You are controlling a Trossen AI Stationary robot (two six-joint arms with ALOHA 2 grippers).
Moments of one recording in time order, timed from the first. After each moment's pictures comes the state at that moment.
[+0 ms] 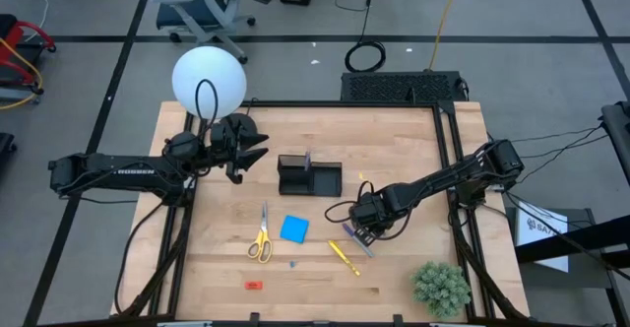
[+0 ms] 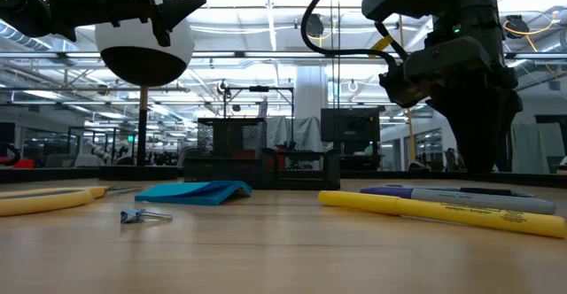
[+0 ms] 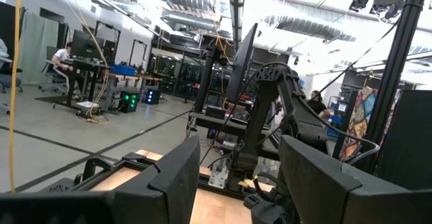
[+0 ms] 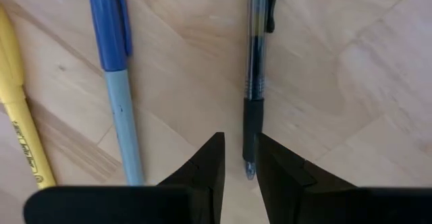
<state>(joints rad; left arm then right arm) 0.25 0.84 0.31 0.82 0.14 -0.27 0.27 1.70 1.03 -0.83 -0.10 1.11</state>
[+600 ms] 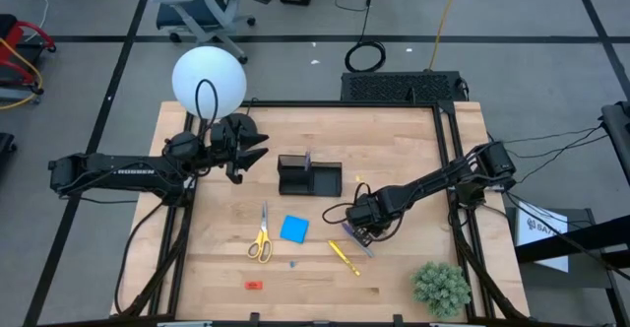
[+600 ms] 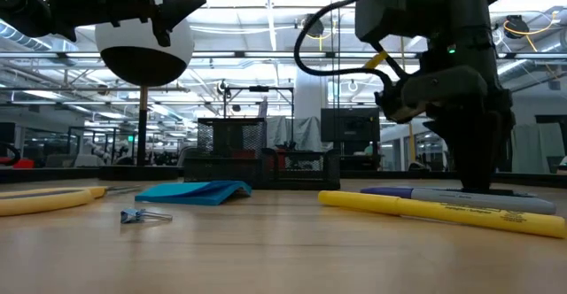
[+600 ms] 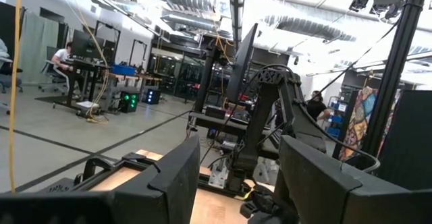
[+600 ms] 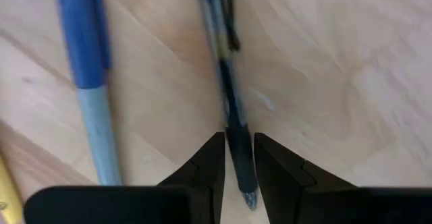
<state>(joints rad) 0.25 0.84 0.31 0.82 0.14 -0.27 0.26 1.77 1.03 -0.80 -0.10 1.07</state>
